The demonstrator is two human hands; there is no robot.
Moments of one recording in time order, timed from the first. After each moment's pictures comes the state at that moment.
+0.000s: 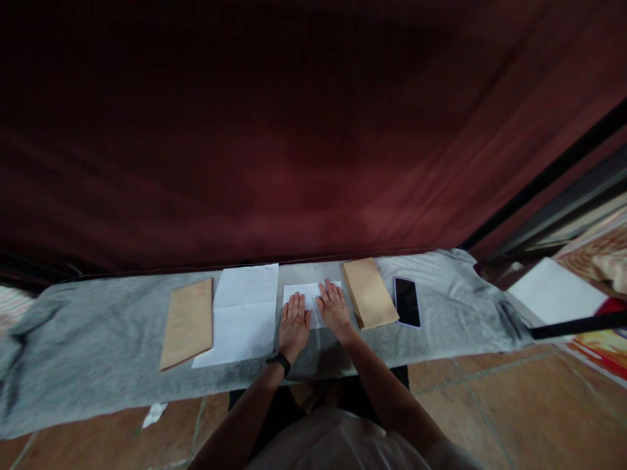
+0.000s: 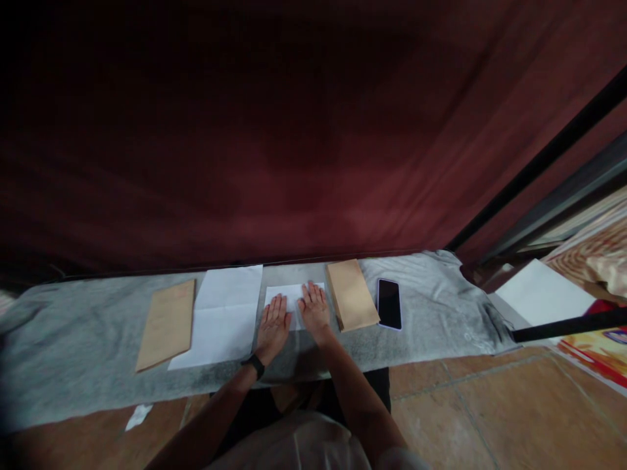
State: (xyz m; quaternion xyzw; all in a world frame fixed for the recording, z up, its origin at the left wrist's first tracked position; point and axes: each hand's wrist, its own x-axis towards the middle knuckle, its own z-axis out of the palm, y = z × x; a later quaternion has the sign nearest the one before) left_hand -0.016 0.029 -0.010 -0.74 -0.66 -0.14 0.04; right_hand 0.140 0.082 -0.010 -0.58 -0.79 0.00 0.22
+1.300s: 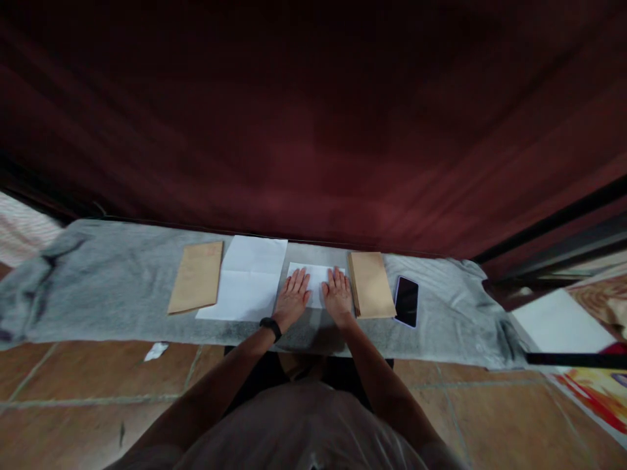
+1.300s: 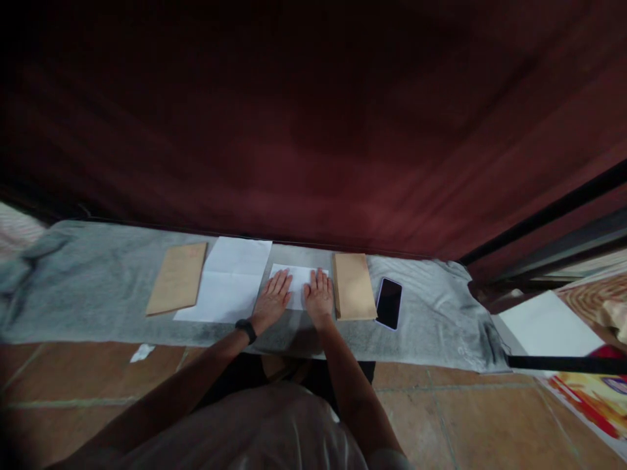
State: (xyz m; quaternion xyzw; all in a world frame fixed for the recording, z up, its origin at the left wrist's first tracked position) left_hand -0.021 0.030 0.010 -0.77 -0.63 -0.13 -0.01; right_hand 0.154 0.074 -0.014 -0.58 -0.79 0.00 0.21
